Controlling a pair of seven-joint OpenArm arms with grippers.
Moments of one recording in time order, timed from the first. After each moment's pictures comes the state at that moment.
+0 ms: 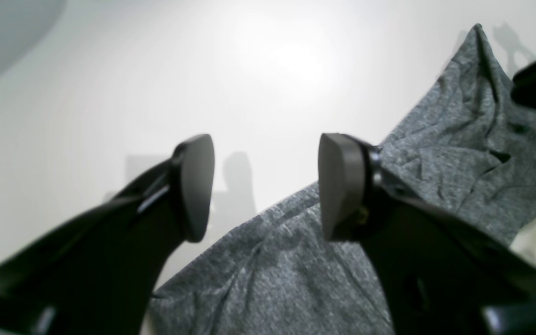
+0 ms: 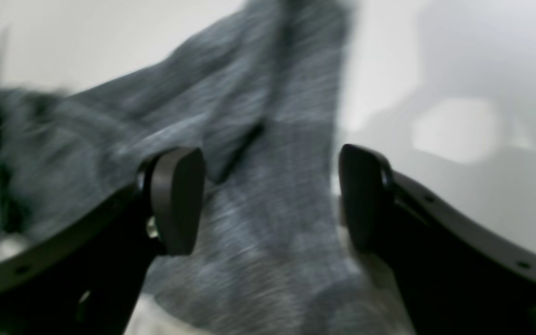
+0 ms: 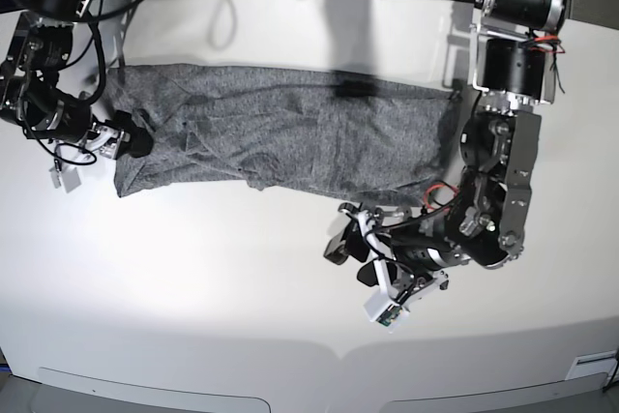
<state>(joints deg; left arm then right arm) -20.7 -3.5 10.0 82.9 -25.7 -31.7 54.3 1.3 20.1 30.0 71.1 42.9 34.8 -72.2</state>
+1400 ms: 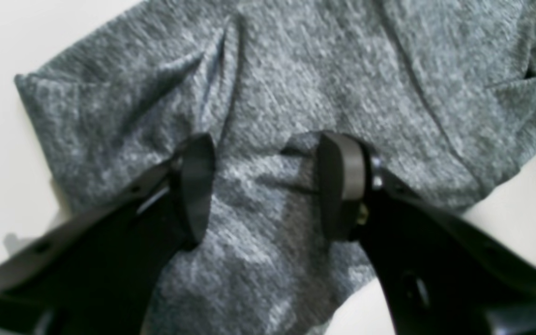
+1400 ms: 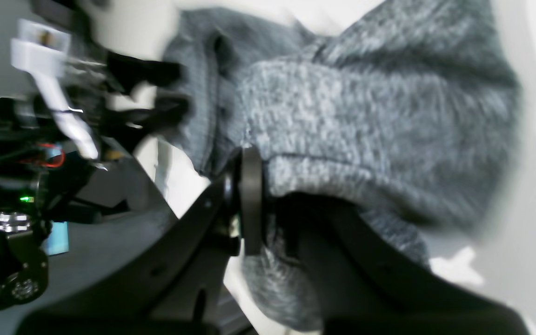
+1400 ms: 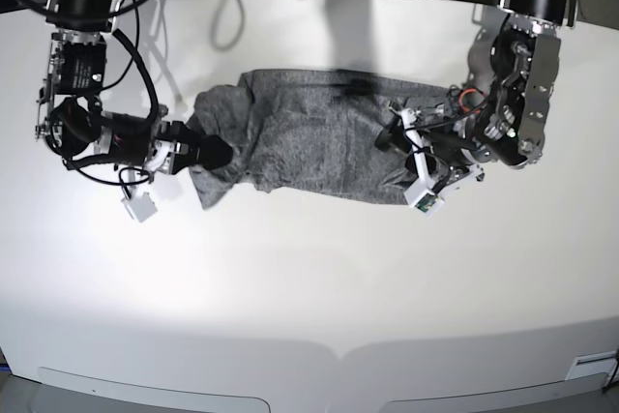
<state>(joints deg) -4.3 -11.9 10.0 83.0 -24.0 -30.6 52.7 4.9 16.8 16.3 78.7 67.5 34.6 -81.7</state>
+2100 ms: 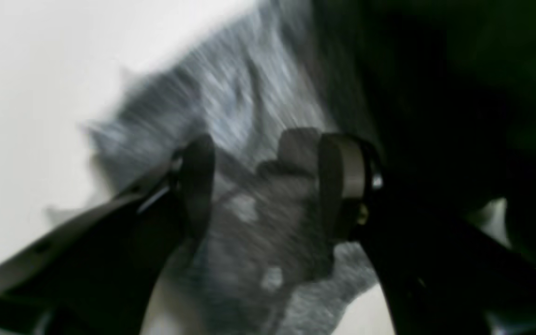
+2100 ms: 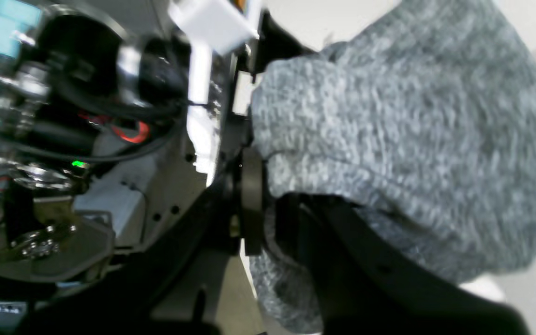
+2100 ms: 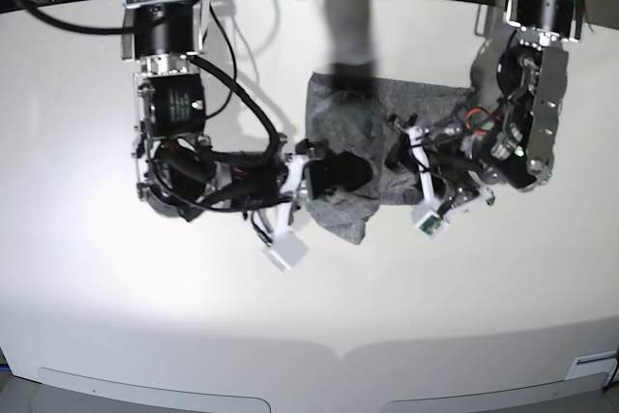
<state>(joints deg) -7.9 -12.8 10.1 87.5 -23.4 -30.2 58.6 12.6 2.0 -1.9 86.1 63.3 34.6 -82.4</state>
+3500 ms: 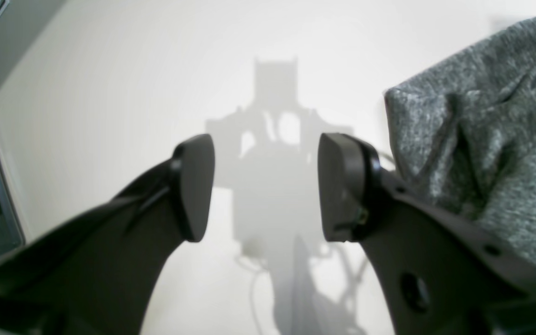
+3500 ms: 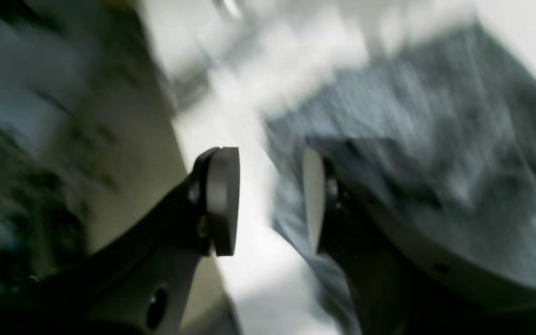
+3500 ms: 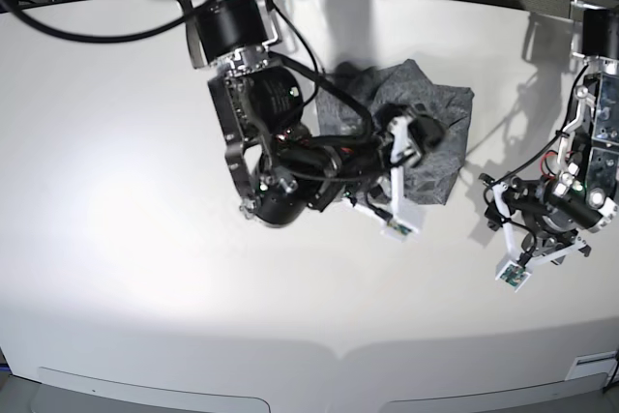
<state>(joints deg) -13.3 -25.7 10.1 92.9 -12.7 -20.4 60.4 13.8 -8.6 -16.4 86.1 40.6 34.6 -82.3</state>
